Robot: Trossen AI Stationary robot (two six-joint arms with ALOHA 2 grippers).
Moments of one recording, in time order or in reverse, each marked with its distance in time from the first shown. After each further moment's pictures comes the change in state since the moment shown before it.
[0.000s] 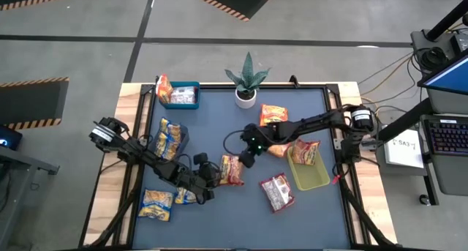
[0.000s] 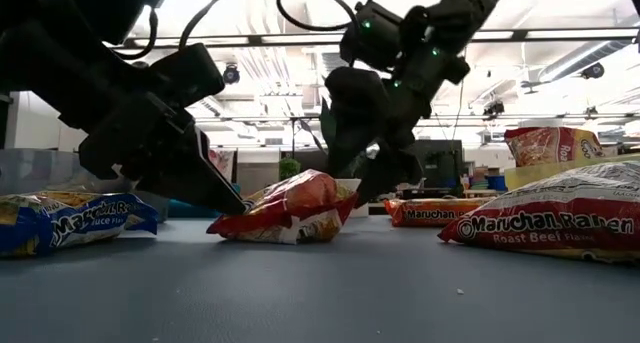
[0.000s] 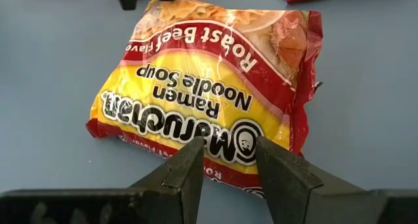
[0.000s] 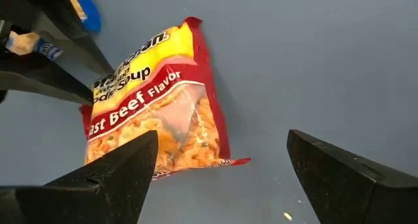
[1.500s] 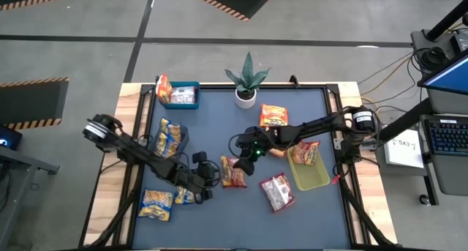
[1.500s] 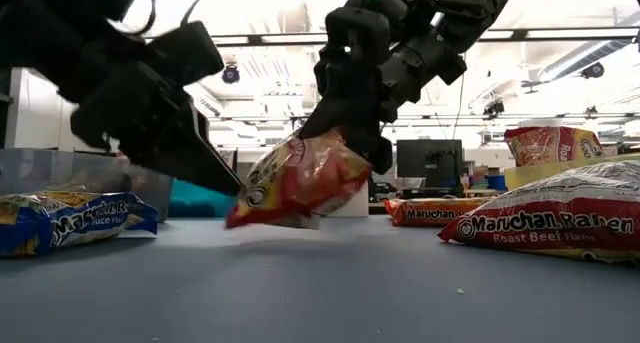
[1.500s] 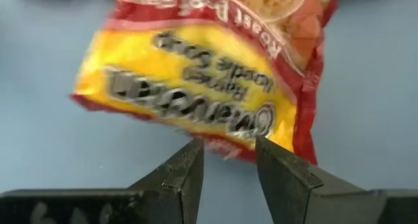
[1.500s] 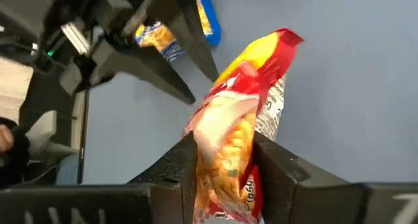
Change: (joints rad) left arm -0.004 -0.085 0.027 -0.121 0.022 0.021; right arm 0.051 -0.016 -0.022 0.255 -0.155 -0.051
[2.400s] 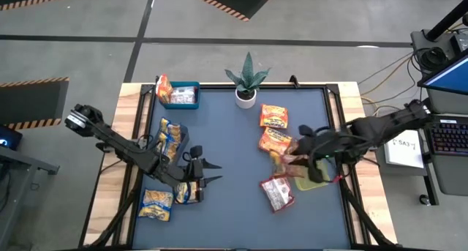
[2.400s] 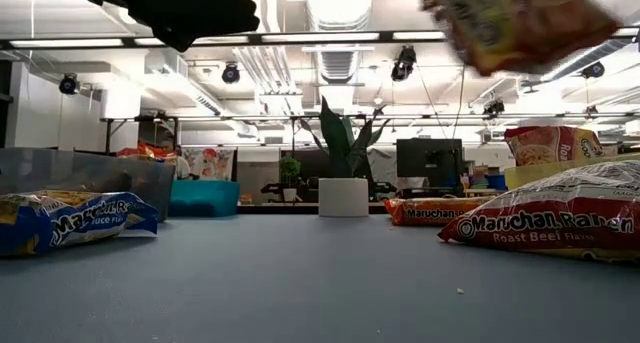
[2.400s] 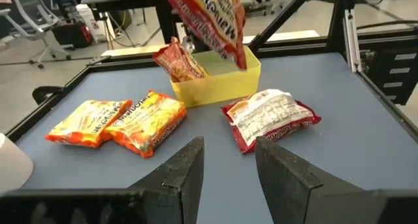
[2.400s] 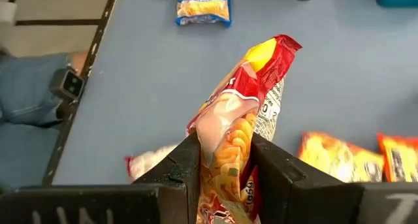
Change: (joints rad) left arm -0.055 -0.286 0.003 0.172 -0.076 0.314; right arm 0.348 -0.793 -0.004 -0.855 0.464 -0.307
